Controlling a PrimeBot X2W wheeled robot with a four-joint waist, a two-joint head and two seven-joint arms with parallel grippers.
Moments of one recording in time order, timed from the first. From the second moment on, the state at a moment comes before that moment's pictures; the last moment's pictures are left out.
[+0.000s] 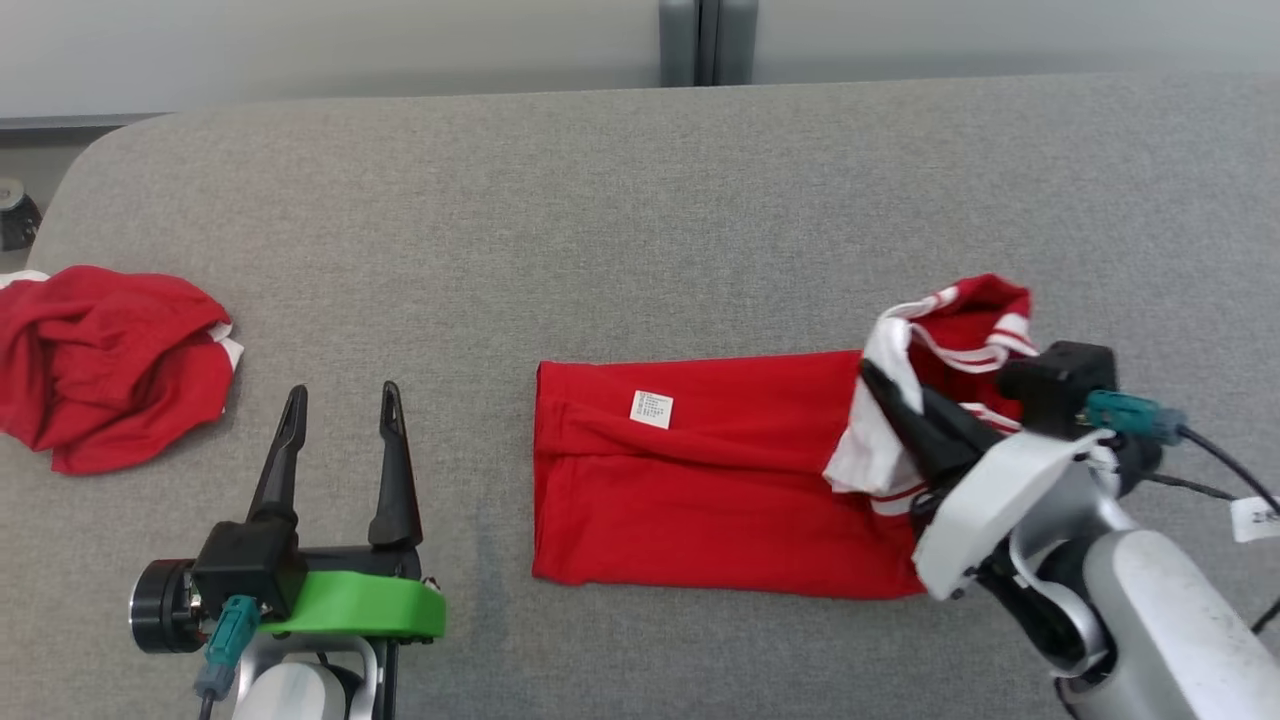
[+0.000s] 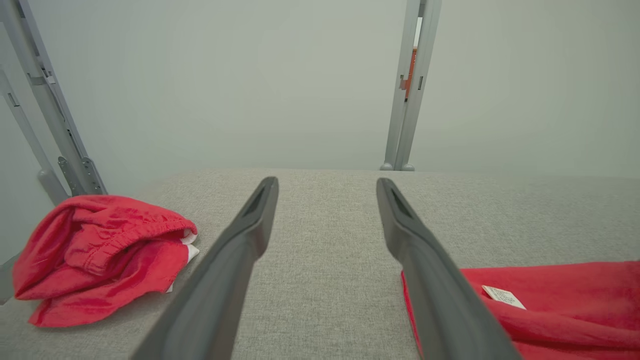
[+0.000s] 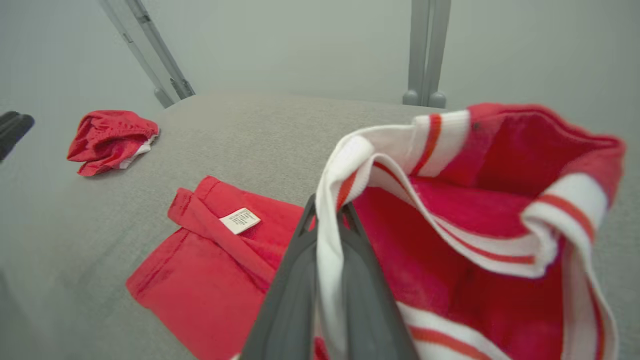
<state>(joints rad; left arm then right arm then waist) -0.11 0.18 -0.26 0.06 -0.30 0.16 -0.26 -0.22 -0.32 0.31 -0.05 0.47 0.13 0.22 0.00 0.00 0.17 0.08</state>
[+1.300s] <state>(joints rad) -0.15 0.10 -0.22 0.10 -0.24 0.10 -0.26 -0.46 -0.17 0.55 0.22 0.54 0.13 -0.26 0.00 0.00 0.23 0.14</state>
